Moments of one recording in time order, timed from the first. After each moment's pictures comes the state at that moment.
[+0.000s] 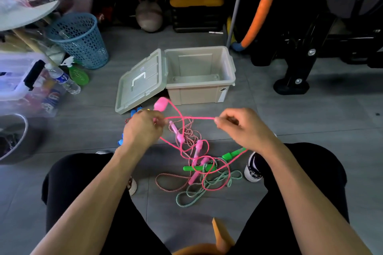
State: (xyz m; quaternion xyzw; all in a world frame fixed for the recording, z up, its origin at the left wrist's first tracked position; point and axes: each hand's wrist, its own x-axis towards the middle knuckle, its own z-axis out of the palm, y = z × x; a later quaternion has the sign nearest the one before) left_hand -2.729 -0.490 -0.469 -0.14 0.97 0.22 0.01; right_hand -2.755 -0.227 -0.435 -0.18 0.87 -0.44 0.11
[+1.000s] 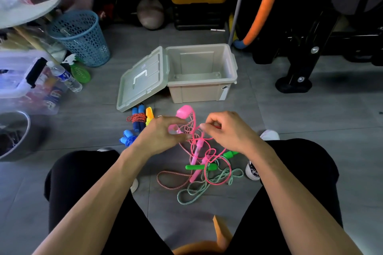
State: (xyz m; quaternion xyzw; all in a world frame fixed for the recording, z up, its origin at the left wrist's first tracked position) left_hand -2.719 -0.472 -0.473 -0.01 0.93 0.34 0.11; right_hand -2.753 -0.256 -0.452 -0.20 0.89 -0.37 0.14
